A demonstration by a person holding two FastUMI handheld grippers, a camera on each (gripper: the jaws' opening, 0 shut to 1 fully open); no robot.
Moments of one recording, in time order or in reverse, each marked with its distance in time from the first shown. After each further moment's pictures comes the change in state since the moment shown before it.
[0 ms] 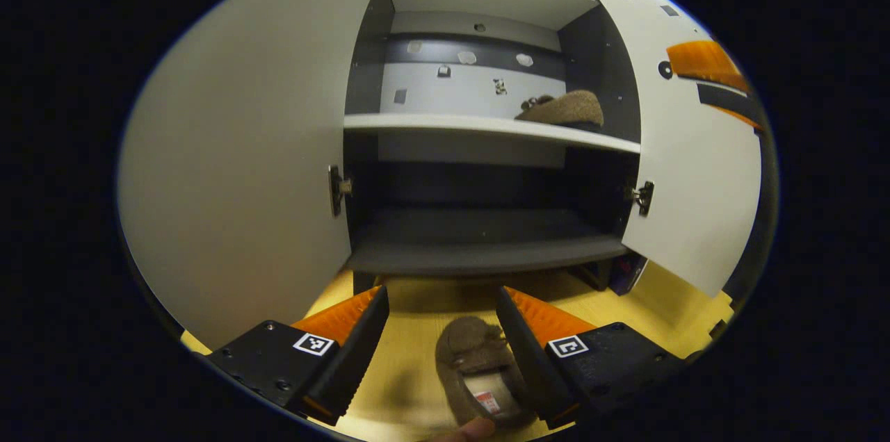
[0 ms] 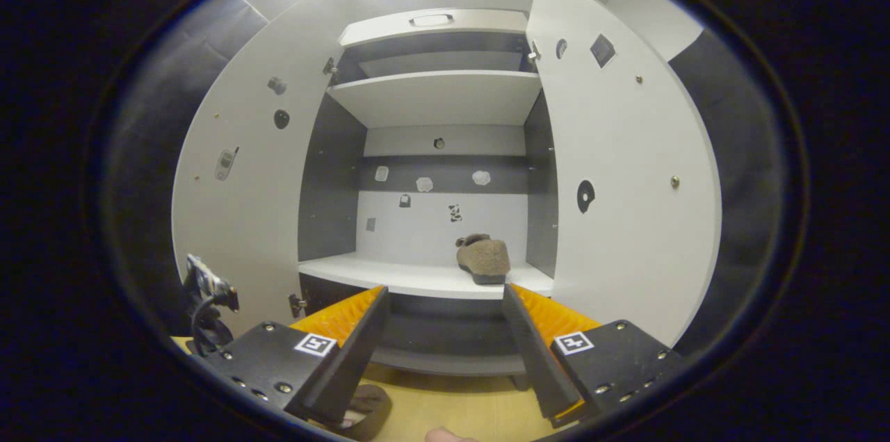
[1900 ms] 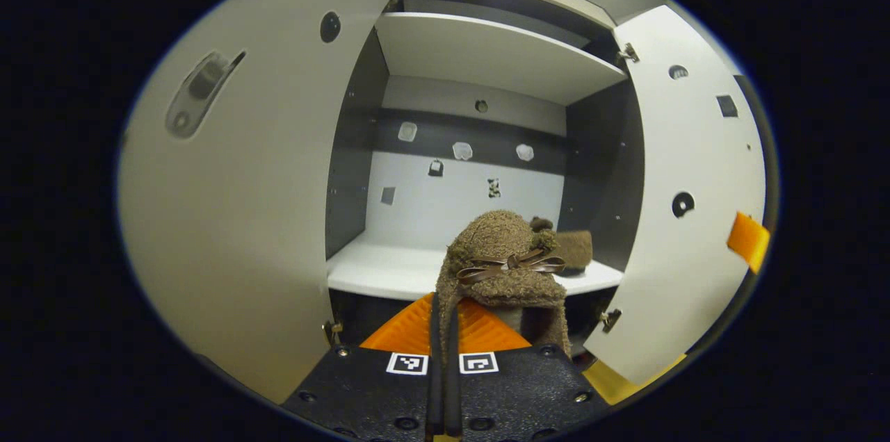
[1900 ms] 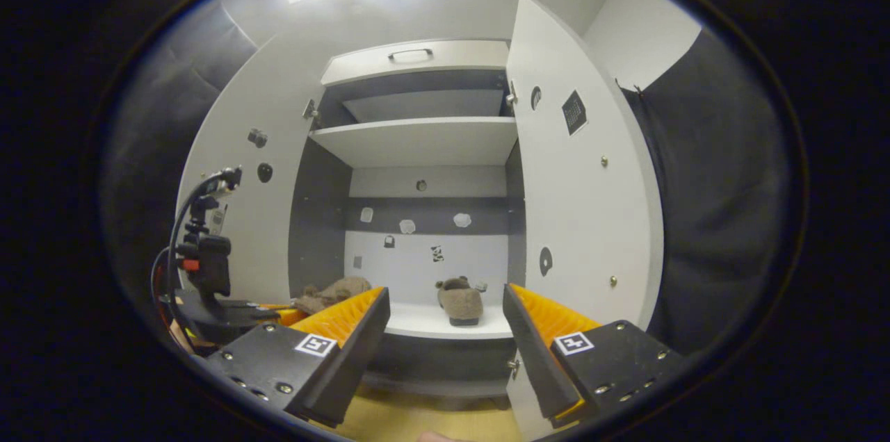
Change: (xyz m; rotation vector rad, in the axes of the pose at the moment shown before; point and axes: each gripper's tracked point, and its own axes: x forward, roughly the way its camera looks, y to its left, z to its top) left arm -0.002 -0.013 0.255 -0.076 -0.277 -0.026; right arm -0.006 -0.044 0.082 -0.006 -0.099 -0.025
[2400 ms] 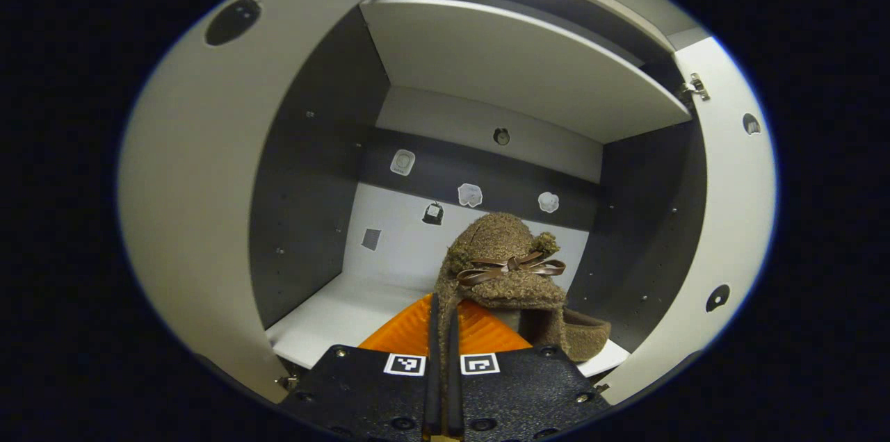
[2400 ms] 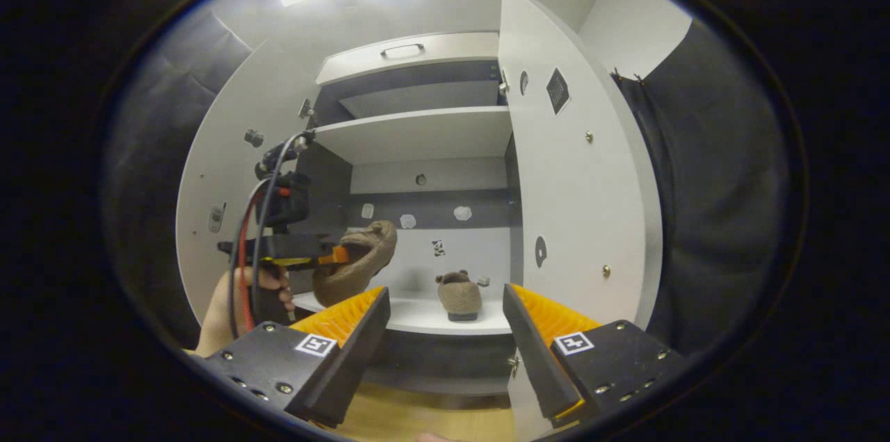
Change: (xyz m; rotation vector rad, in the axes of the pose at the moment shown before) left arm 0.127 -0.020 0.062 -0.097 -0.032 0.042; right arm 0.003 -0.012 -0.013 0.019 0.021 0.026
